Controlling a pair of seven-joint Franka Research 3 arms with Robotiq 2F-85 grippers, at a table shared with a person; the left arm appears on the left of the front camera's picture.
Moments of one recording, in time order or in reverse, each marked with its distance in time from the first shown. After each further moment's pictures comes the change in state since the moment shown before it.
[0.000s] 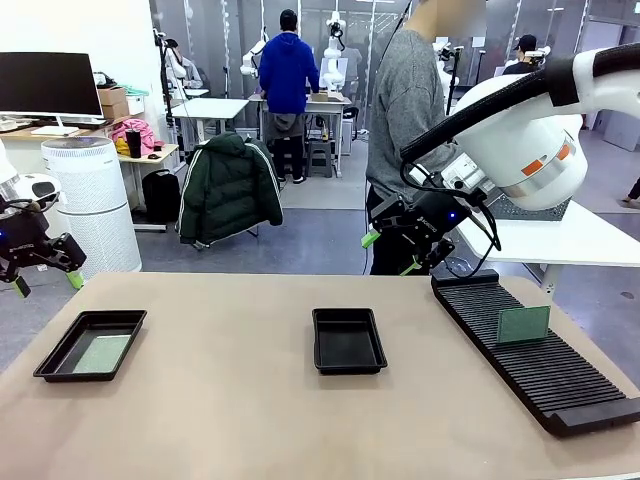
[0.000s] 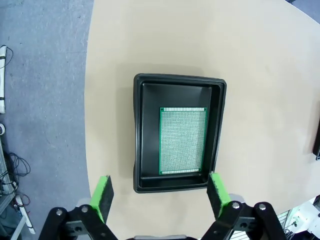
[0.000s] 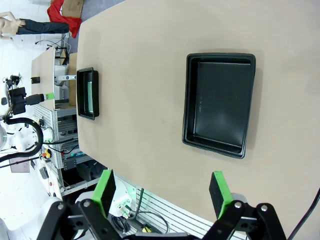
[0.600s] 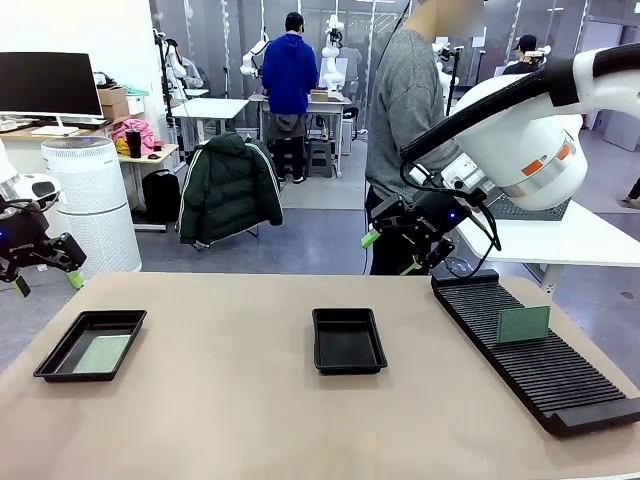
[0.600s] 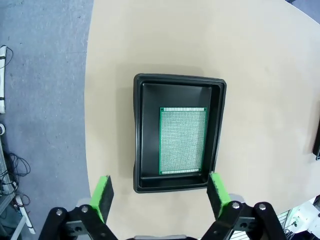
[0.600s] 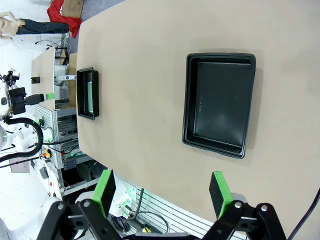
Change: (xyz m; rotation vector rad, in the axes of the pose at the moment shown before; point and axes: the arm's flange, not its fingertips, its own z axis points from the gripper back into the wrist) left arm 0.000 0.000 0.000 0.000 0.000 0.000; right arm 0.000 0.000 0.000 0.000 0.000 0.000
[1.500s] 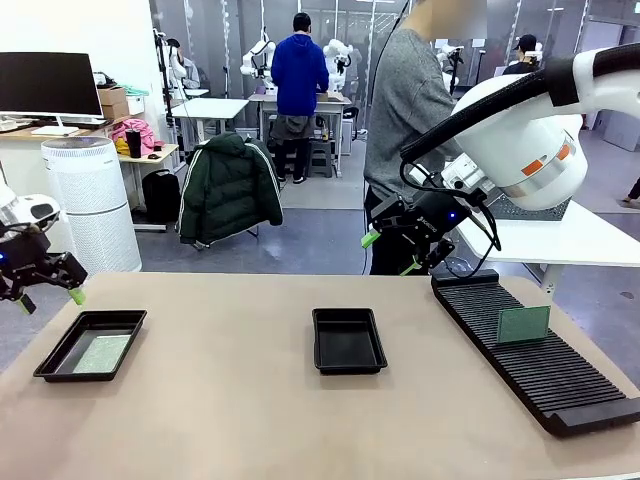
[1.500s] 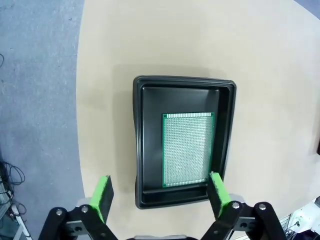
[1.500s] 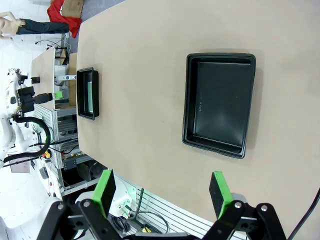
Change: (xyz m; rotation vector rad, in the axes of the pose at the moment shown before) left arm -0.003 0.014 -0.031 -0.041 -0.014 -0.019; right arm 0.000 0.000 0.000 0.000 0.000 0.000
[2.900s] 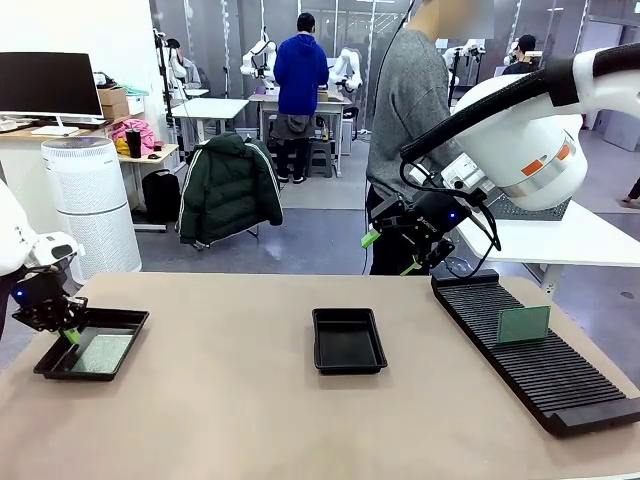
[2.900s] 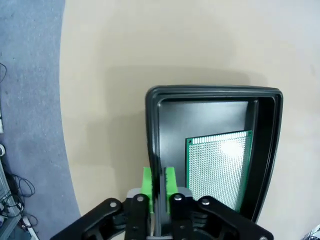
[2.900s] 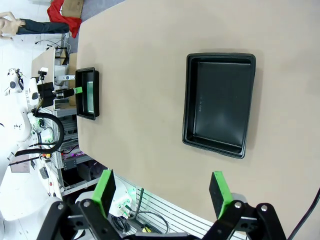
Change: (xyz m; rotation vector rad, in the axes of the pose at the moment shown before) left arm 0.000 0.012 -0.083 0.051 -0.006 -0.064; right arm 0.000 0.000 0.000 0.000 0.000 0.000
